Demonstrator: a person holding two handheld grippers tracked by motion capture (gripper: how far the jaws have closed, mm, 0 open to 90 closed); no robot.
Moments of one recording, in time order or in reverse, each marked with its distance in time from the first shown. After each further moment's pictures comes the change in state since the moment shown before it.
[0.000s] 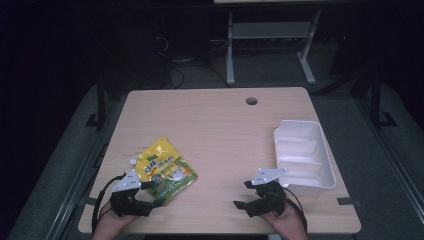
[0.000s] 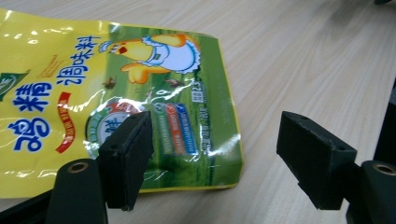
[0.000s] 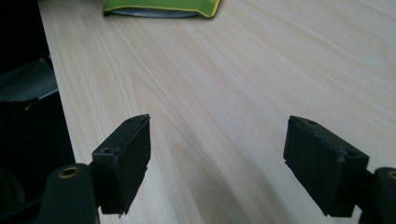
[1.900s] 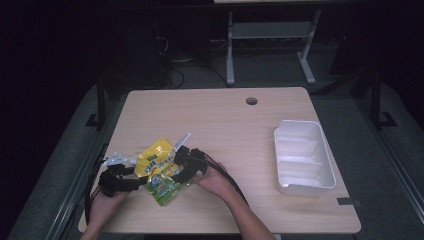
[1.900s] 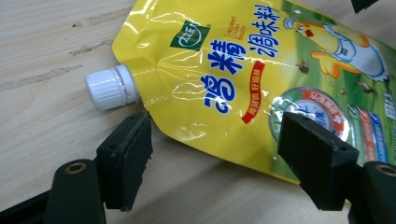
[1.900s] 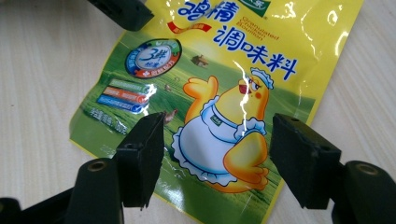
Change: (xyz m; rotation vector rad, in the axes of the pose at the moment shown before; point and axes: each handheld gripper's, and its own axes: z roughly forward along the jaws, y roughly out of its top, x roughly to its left) left arm 0.076 -0.006 0.001 0.080 0.236 -0.284; right arm 0.028 0.157 0.162 0.256 0.075 -0.244
